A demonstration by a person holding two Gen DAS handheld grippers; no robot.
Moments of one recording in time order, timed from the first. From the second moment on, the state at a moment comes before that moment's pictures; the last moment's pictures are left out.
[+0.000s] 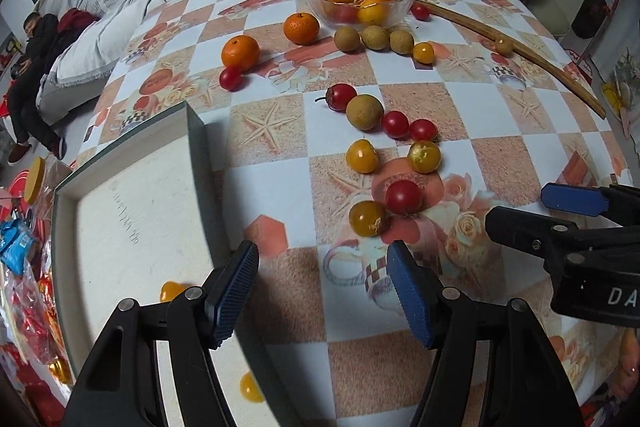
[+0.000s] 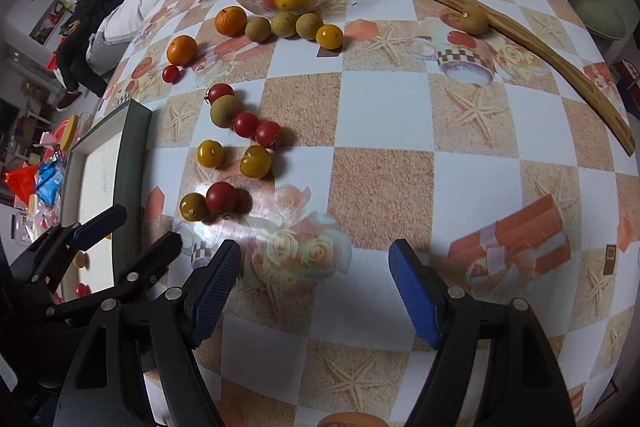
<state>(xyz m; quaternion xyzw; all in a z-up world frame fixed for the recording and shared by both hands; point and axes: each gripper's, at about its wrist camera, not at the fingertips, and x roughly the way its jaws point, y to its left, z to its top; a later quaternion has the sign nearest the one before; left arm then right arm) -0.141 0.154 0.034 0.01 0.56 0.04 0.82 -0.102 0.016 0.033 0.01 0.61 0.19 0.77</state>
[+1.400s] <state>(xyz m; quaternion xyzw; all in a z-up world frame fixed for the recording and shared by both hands) -0.119 0.137 0.009 0.00 0.56 0.05 0.83 0.035 0.057 0.019 -0.09 0.54 0.21 0.81</state>
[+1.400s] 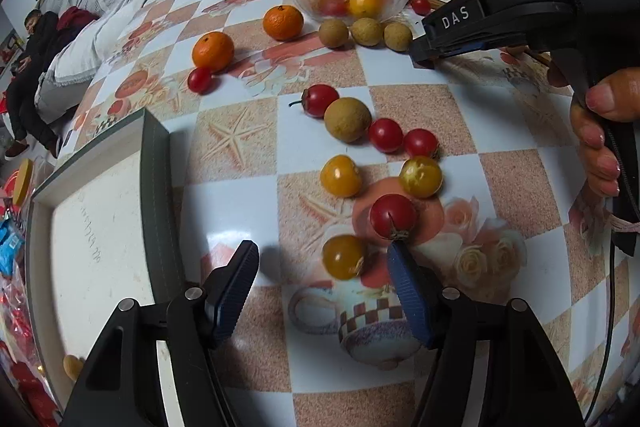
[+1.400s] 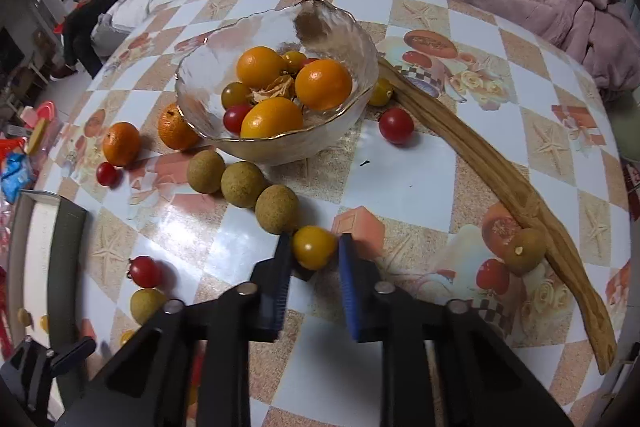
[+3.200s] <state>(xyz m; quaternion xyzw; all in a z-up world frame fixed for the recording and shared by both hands) -0.119 0.174 0.018 -0.08 0.55 0.01 0.83 -0.100 0.007 0.043 0.02 0.61 0.20 0.77</state>
